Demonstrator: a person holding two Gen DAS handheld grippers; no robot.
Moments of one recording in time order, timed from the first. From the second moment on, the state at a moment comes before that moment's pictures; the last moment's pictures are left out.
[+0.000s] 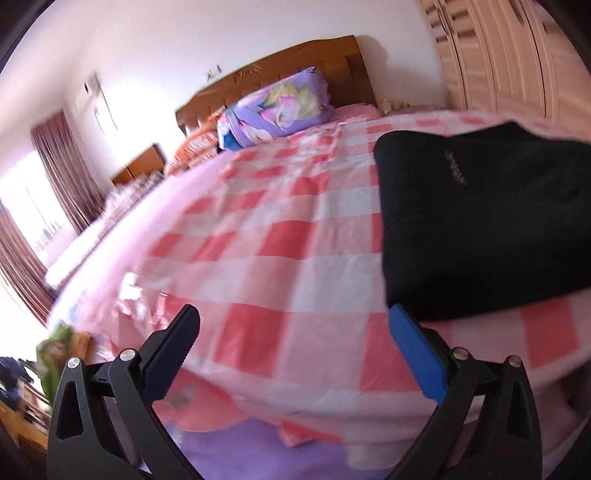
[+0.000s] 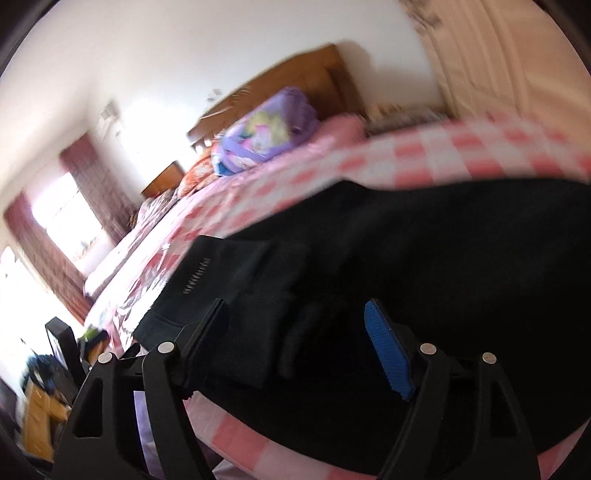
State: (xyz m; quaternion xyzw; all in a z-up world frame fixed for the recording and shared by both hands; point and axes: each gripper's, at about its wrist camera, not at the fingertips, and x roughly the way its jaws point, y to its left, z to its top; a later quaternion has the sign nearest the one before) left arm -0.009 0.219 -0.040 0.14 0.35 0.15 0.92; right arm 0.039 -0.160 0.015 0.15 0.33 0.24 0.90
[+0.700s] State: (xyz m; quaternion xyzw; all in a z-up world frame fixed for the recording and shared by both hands) left arm -0.001 0.241 -0.040 0.15 0.35 0.21 0.90; right arm 0.072 -0.068 0.011 0.05 0.36 0.31 0.88
